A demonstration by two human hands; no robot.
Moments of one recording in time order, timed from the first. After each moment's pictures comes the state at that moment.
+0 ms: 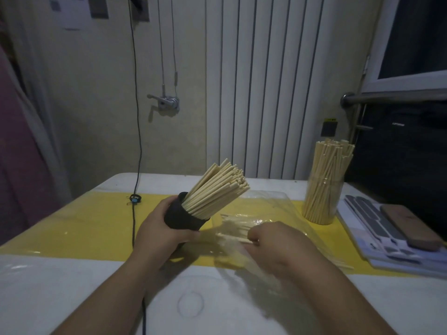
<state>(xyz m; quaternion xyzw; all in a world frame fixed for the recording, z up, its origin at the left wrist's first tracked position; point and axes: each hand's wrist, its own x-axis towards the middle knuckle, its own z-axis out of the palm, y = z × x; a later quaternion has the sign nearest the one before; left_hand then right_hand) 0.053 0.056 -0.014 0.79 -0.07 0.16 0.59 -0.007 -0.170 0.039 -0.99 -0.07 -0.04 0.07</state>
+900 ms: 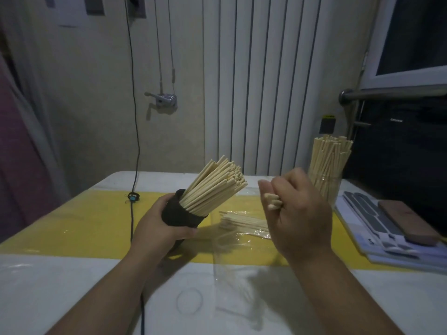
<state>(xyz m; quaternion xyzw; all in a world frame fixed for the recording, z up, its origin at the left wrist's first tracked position) 0.059 0.059 -0.017 0.79 -0.07 0.15 0.59 -0.006 -0.178 0.045 -0.79 -0.12 -0.57 0.18</state>
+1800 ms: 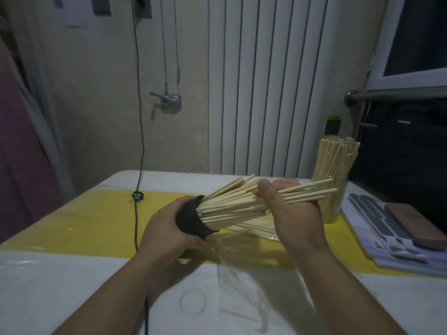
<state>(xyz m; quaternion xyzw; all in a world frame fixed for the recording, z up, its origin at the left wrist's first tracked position) 0.051 0.053 -0.012 0.83 -0.15 0.17 0.51 -0.002 -0.165 0.043 -0.68 -0.10 -0.34 0.64</state>
